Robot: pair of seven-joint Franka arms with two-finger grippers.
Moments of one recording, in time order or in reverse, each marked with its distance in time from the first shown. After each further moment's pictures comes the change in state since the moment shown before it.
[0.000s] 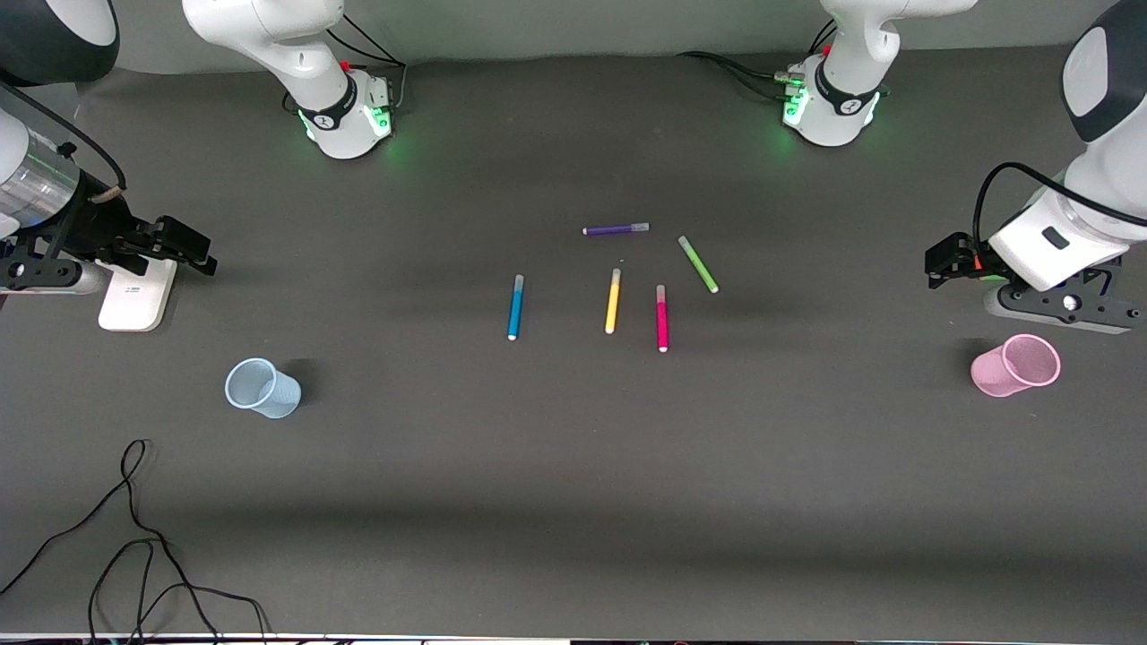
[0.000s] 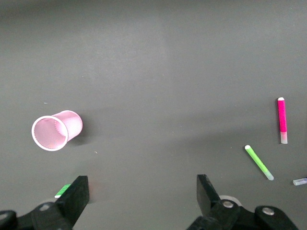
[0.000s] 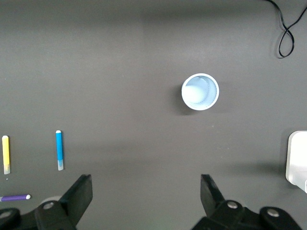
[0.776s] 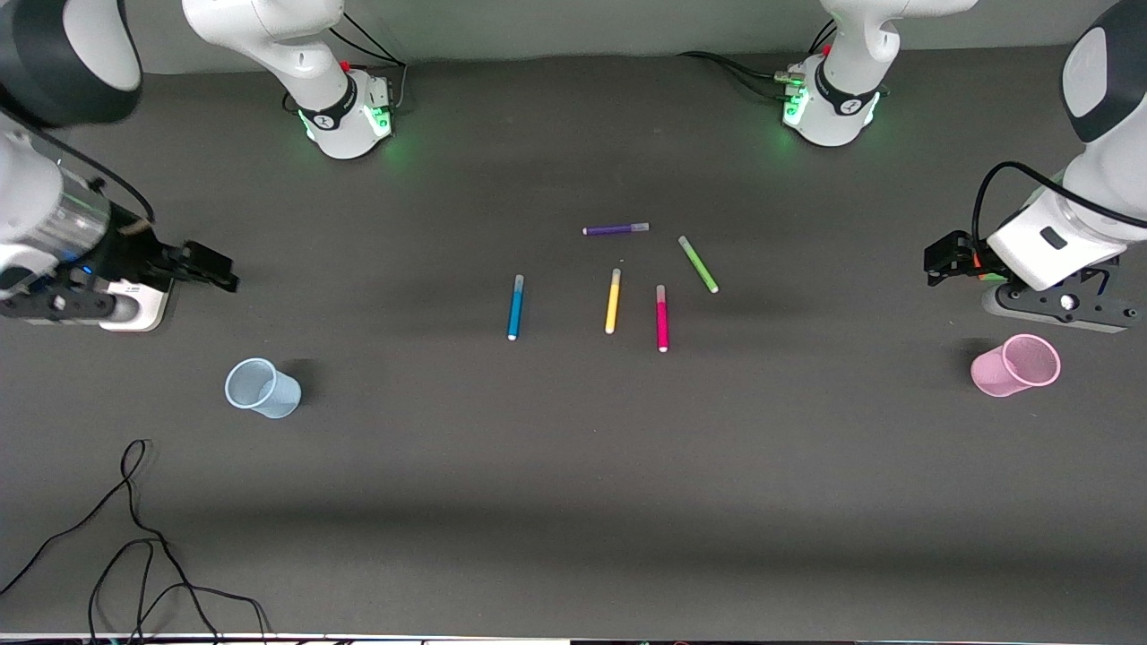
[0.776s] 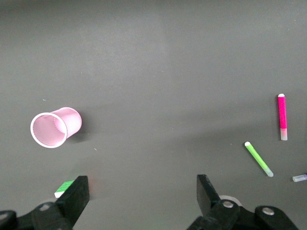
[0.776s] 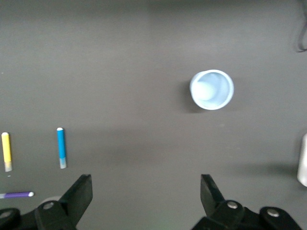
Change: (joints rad) left arm 0.000 0.002 0.000 0.000 0.000 -0.023 0.001; right arm 0.016 0.119 0.007 0.049 0.046 0.001 0.000
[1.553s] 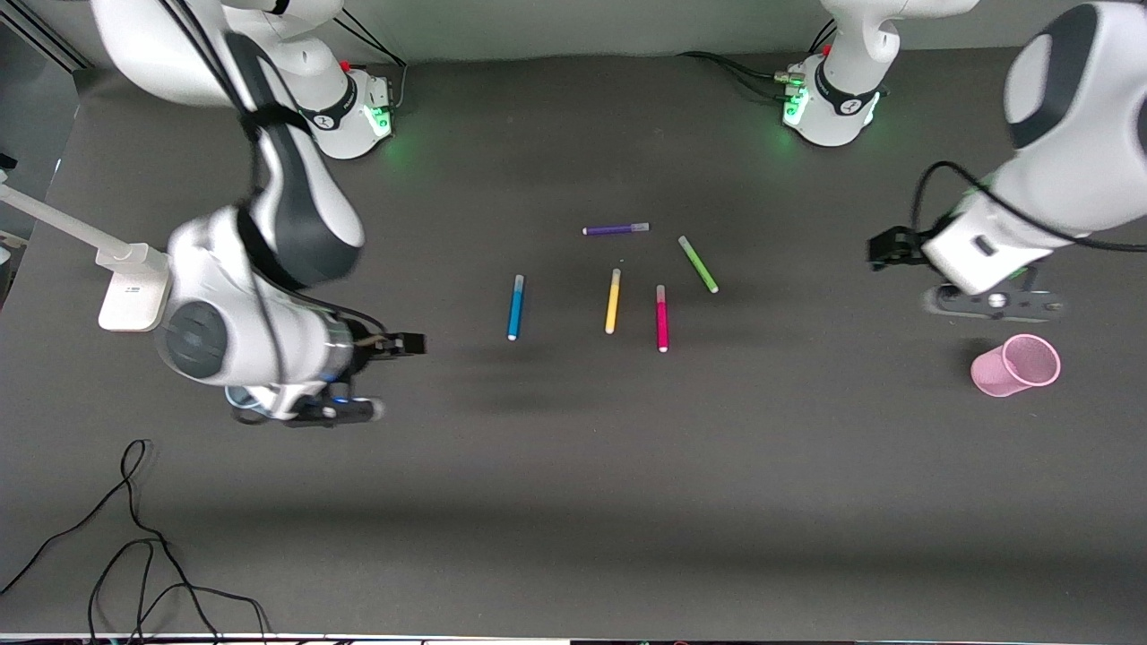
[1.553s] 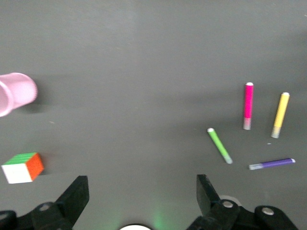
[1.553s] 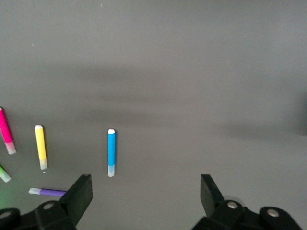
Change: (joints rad) left arm -0.084 0.036 -0.042 0.001 -0.084 -0.078 -0.223; right arm 0.230 0.498 0.008 0.292 0.165 0.004 0.094
